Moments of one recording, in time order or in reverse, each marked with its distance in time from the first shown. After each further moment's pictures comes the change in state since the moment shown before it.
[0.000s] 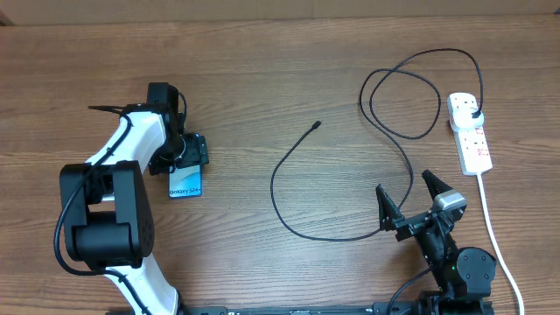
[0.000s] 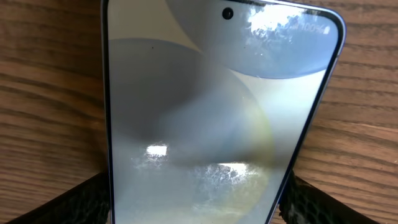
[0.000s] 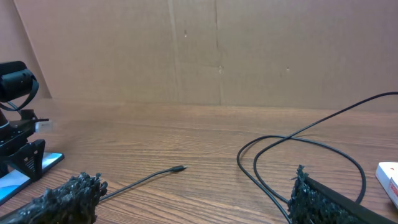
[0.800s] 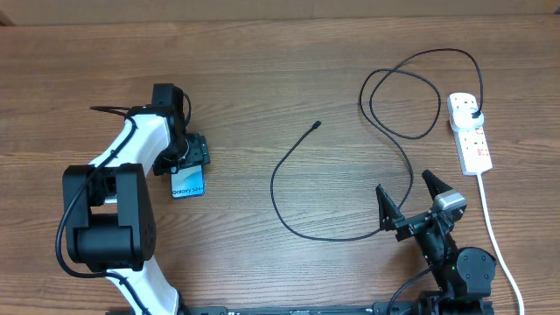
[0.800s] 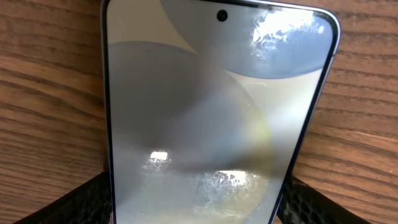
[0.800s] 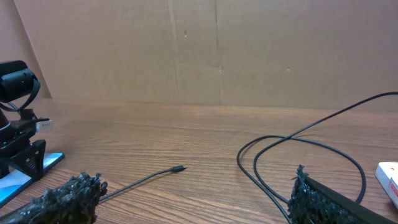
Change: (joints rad) left arm -0.023 -0.012 -0.028 0.036 -0.029 -0.053; right arm 0.000 0.000 0.000 0.000 0.000 0.000
